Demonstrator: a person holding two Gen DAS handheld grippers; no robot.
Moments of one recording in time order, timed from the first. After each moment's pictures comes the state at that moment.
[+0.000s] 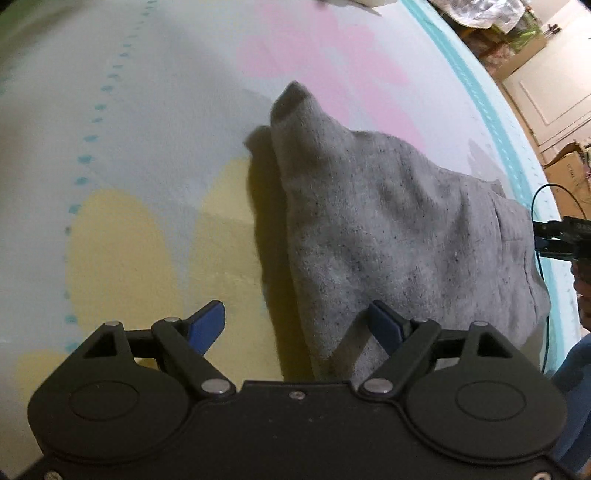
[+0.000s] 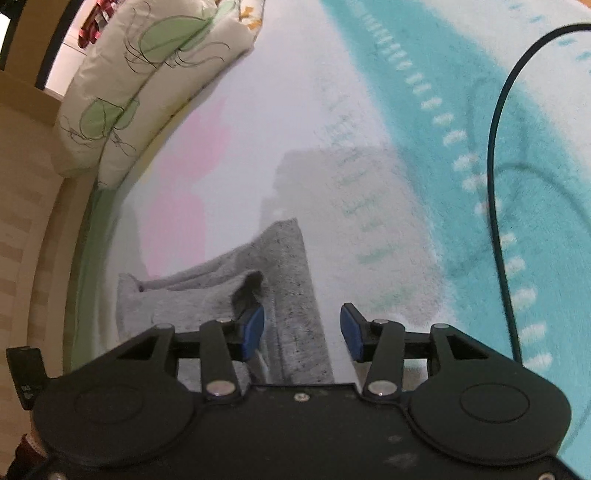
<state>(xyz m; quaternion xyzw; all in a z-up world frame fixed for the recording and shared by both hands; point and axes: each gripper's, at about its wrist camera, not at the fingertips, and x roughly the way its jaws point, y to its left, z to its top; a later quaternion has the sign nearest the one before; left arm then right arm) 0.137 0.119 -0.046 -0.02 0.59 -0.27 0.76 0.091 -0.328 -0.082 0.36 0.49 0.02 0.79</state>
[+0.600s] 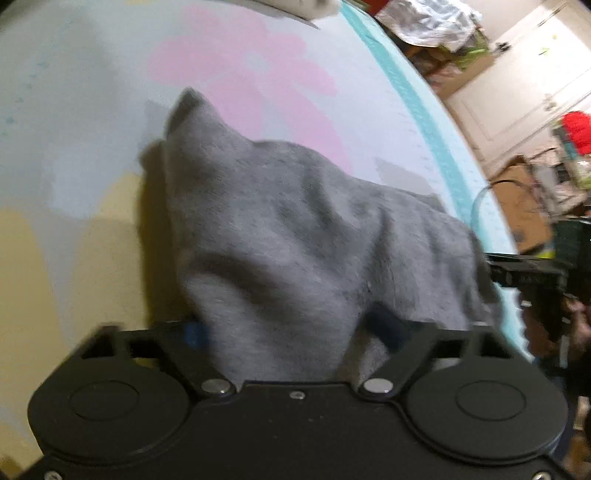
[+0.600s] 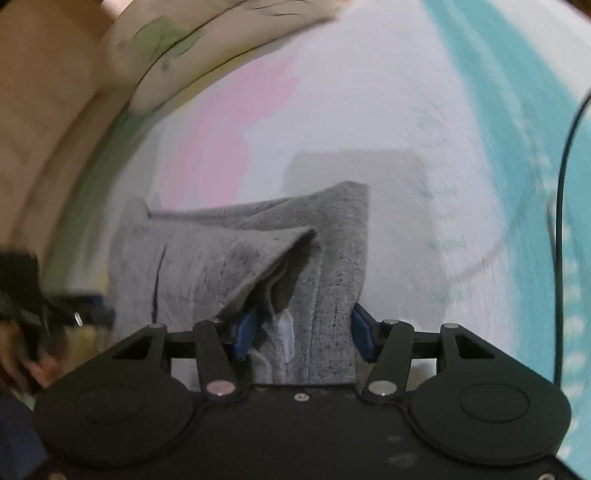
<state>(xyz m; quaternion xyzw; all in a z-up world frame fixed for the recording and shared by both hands) 0.134 0.077 -0.048 -0.07 0.55 -0.33 0.76 0.097 -0.262 -0.076 0.17 0.49 0.09 0.85</state>
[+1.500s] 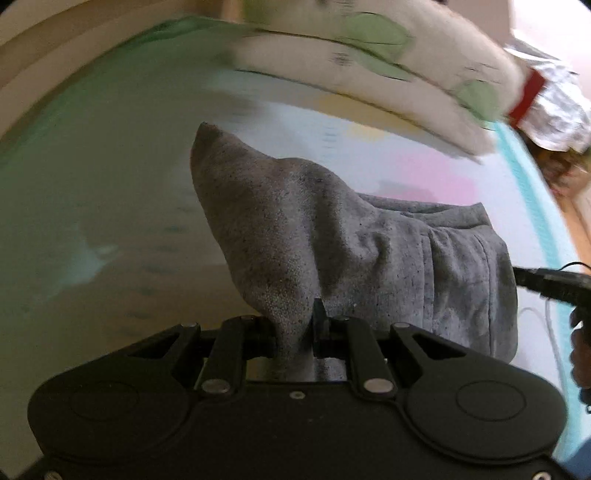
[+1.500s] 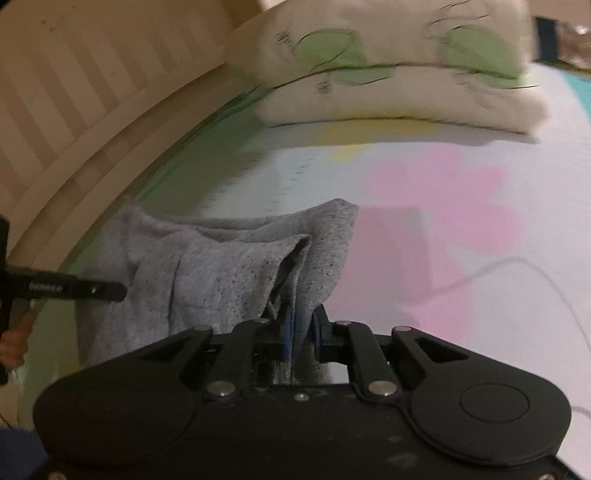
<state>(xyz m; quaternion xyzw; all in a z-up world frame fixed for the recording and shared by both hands) 0.136 0.259 0.054 -0.07 0.49 -0.08 0.87 0.208 -0.075 -0.004 0.11 0.43 0.22 0.87</state>
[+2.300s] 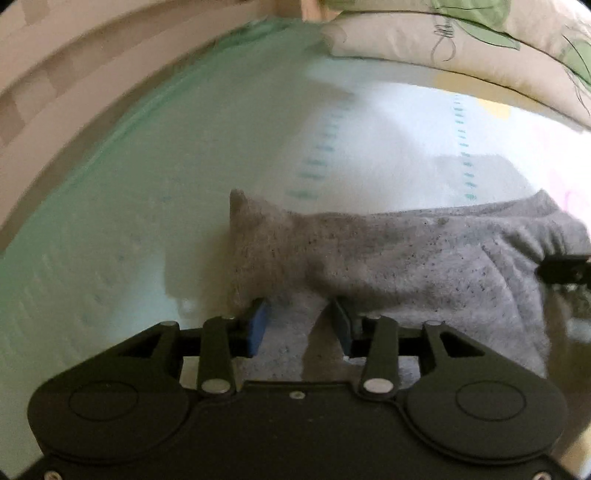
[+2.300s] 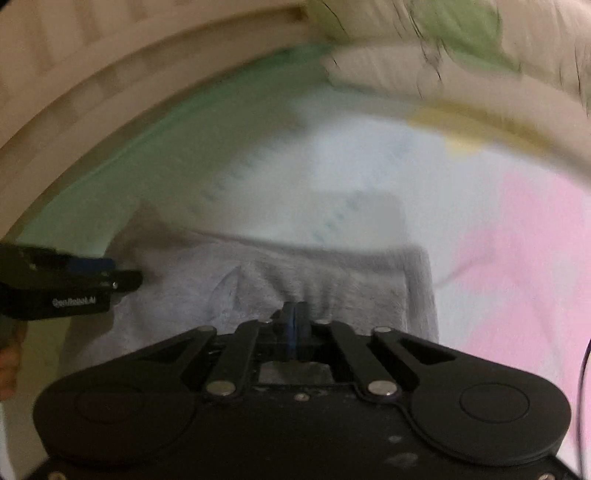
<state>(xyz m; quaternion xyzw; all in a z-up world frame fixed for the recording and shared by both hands) 0.160 0.253 -0.025 0.05 0.46 0.07 0.89 0.239 0.064 -0.058 0.01 0.46 0.24 0.86</state>
